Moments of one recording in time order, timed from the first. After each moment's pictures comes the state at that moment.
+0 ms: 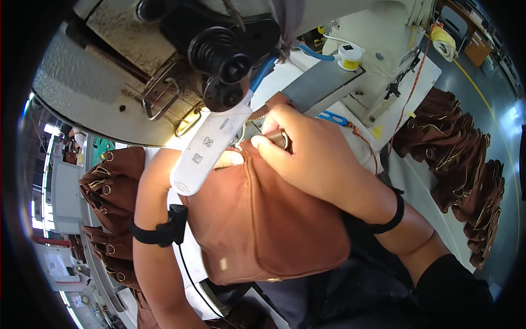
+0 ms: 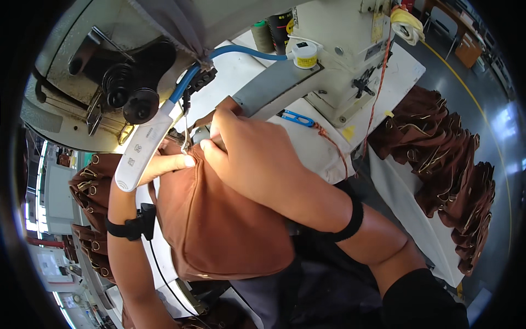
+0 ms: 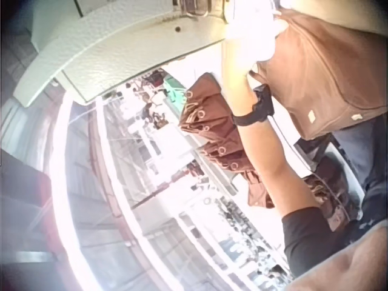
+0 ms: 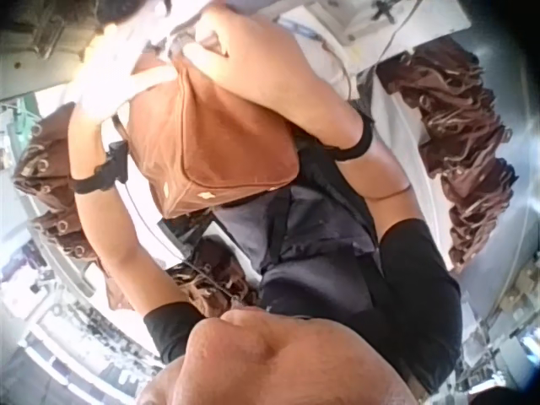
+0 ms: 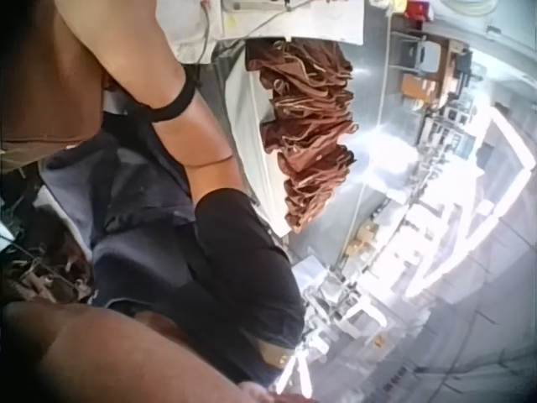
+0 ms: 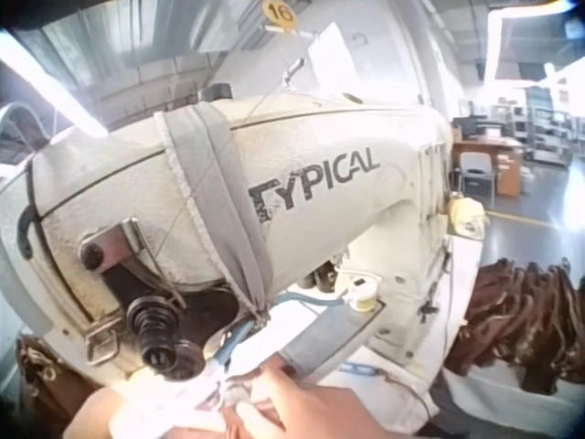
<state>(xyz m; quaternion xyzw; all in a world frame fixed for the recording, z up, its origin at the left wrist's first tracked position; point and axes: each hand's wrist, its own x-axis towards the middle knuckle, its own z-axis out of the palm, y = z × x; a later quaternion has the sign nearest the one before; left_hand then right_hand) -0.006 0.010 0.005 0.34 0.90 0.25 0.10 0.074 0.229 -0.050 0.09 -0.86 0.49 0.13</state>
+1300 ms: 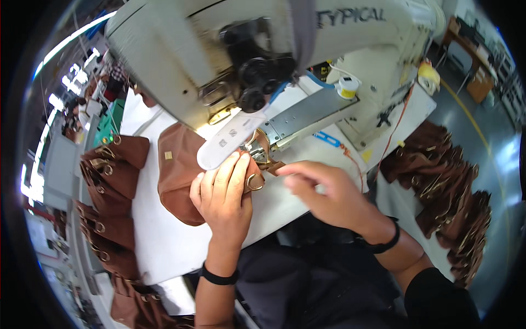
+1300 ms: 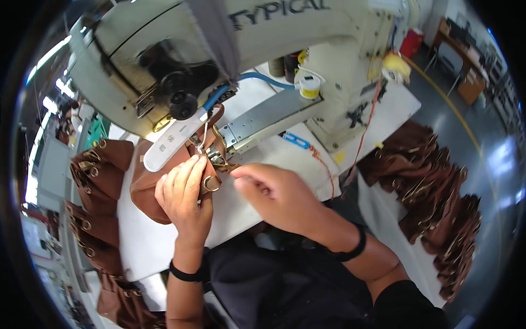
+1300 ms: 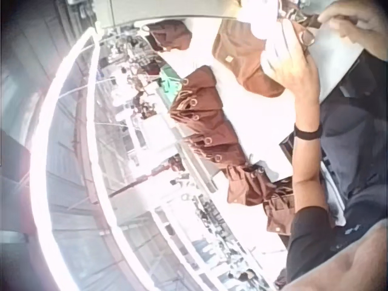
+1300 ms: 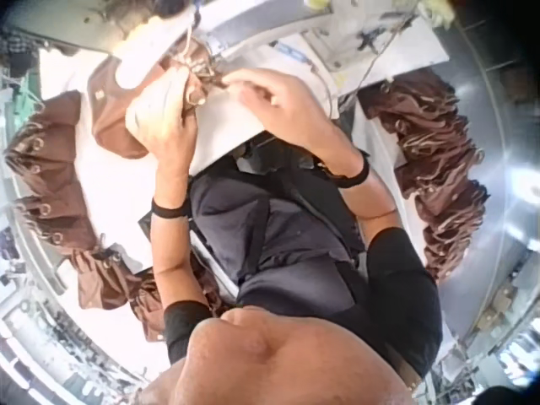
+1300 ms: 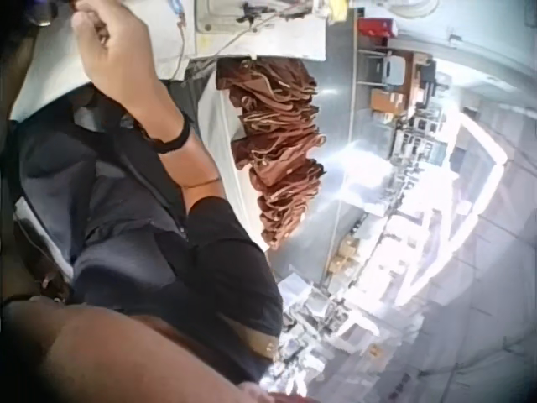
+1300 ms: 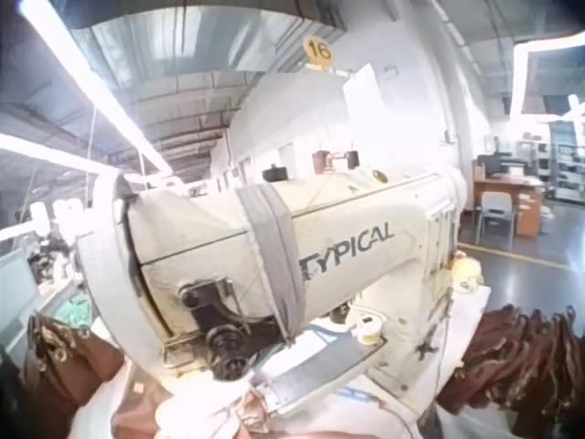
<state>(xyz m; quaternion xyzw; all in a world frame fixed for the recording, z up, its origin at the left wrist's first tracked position) 0.108 0.048 -0.084 0.20 0.89 0.07 -0.40 0.124 0.259 -0.068 0.16 -0.76 0.62 0.07</state>
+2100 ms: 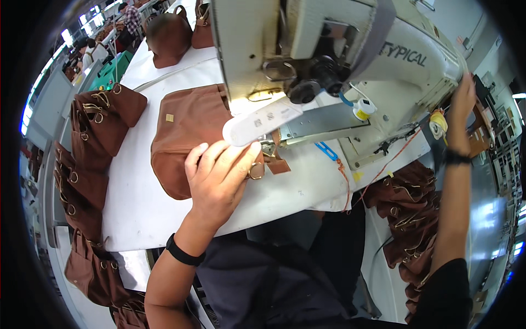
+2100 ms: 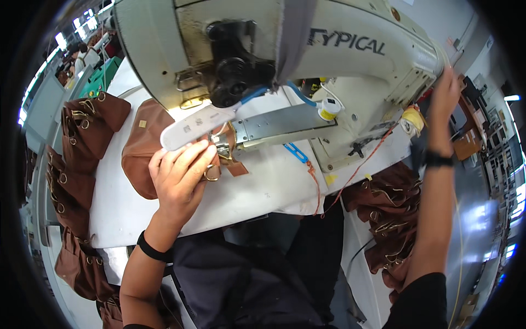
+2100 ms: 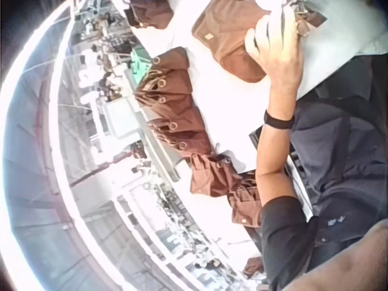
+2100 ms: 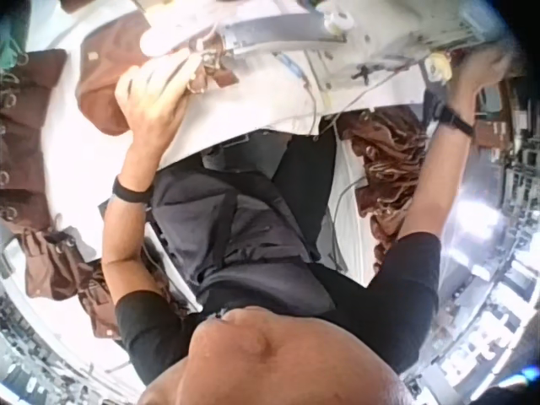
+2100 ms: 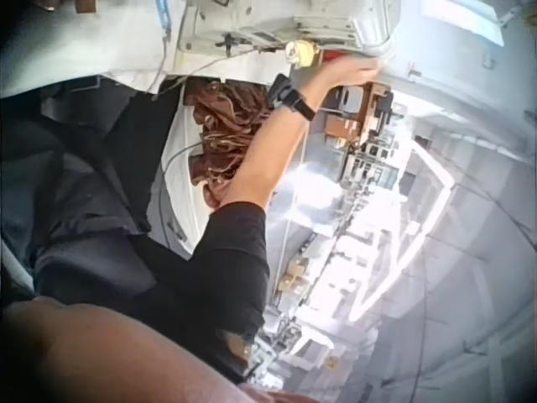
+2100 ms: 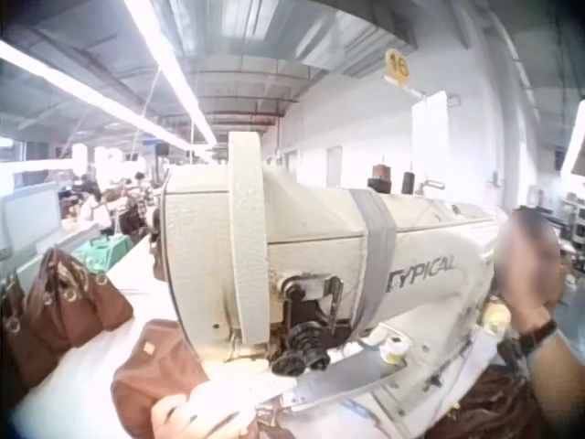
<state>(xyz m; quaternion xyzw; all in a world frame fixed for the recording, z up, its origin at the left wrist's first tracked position) 0.112 0.032 -0.080 0.23 0.89 0.08 -0.39 -0.087 0.571 0.032 0.01 -0.72 0.38 0.58</state>
